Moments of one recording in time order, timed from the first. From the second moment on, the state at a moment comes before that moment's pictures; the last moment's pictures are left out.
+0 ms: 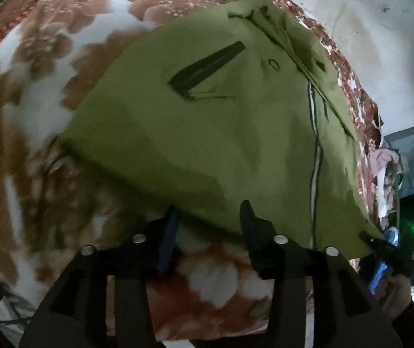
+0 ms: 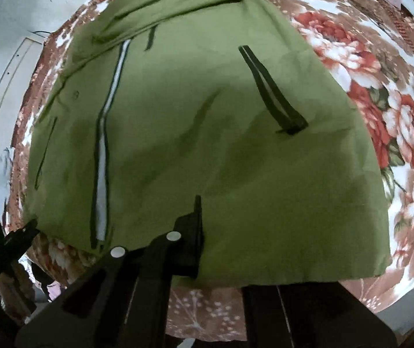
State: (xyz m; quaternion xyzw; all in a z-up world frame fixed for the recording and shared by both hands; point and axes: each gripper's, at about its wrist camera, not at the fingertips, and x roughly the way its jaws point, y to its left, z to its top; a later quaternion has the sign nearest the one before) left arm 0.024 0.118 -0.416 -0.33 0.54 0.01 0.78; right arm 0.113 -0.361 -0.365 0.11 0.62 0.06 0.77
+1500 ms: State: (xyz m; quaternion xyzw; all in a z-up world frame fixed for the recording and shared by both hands) left arm 0.053 0.127 -0.377 -0.30 0.46 -0.01 0.83; right arm 0.108 -0.356 -0.355 0.11 0.61 0.09 0.78
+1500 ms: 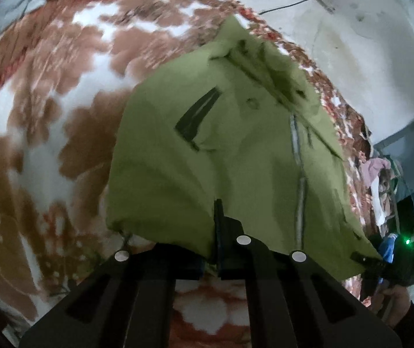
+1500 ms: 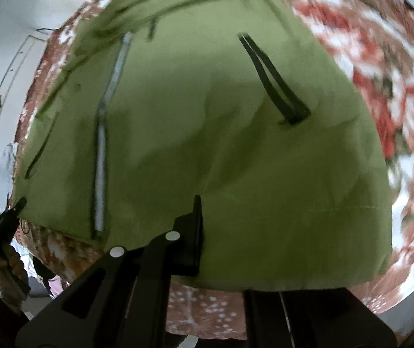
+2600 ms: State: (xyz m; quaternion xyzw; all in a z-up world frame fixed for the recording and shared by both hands) left arm 0.553 0.090 -0.228 -0.22 0.44 -0.11 0.86; right arm 0.568 -0.353 -0.259 0.08 0.57 0.09 0.81
